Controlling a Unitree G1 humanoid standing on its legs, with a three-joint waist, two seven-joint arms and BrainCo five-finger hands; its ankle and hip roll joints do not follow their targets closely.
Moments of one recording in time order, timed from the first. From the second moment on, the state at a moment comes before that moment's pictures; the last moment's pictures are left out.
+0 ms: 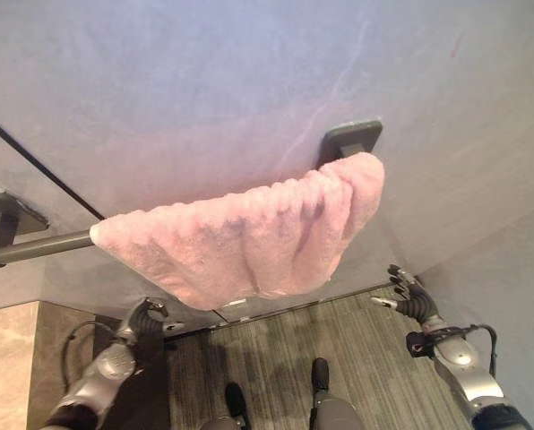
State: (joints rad) left arm 0.08 0.73 -0.25 0.45 0.02 -0.21 0.10; right arm 0.06 -0.56 0.08 0.44 0.41 -0.19 0.02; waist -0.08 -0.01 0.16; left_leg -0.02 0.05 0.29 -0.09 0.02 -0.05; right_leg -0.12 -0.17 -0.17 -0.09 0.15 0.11
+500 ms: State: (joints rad) left arm 0.22 1.09 -0.10 0.04 -0.62 -0.26 -0.30; right arm 0.18 -0.85 0.08 0.31 0.66 -0.18 0.29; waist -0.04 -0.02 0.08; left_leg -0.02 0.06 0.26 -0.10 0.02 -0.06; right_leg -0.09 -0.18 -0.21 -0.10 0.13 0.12
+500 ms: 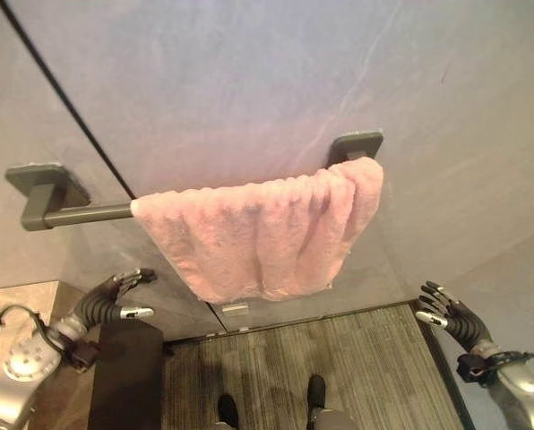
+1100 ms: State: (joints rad) left arm -0.12 0.91 -0.38 -0.07 -0.66 -0.27 -0.28; right arm -0.33 -0.76 0.55 0.41 0.61 -0.15 0.22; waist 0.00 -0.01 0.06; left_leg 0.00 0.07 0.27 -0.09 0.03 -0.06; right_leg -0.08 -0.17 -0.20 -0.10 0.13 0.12
